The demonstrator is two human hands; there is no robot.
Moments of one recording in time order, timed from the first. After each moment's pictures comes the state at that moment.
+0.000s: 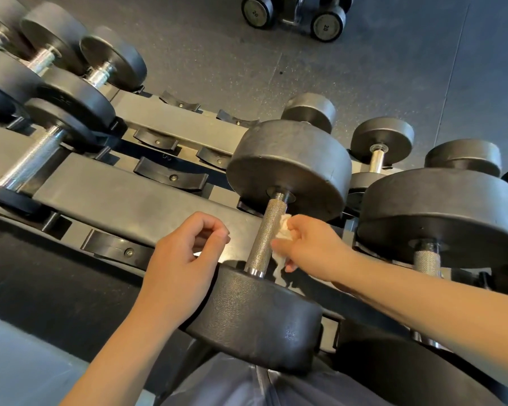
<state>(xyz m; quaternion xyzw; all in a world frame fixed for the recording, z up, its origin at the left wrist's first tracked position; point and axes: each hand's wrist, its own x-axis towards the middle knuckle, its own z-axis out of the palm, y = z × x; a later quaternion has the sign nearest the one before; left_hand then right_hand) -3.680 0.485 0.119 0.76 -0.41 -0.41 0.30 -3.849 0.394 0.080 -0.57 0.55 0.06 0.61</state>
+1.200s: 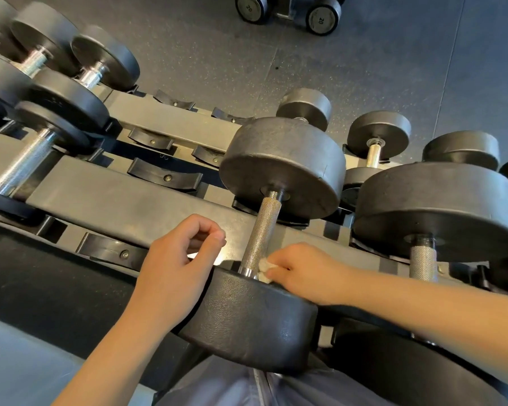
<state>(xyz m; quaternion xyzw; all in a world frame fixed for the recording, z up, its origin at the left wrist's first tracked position) -3.681 0.484 0.121 0.76 -0.42 -0.41 0.28 -3.860 0.408 0.070 -0.76 0.36 0.15 0.53</state>
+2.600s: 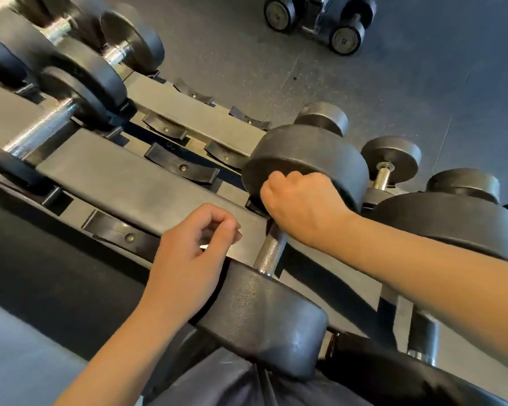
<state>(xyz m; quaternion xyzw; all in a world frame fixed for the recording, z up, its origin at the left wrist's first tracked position) -3.683 0.487 0.125 0.74 -0.38 -0.40 0.38 -3.802 0.353 0.098 -0.96 0.24 0.17 0.01</state>
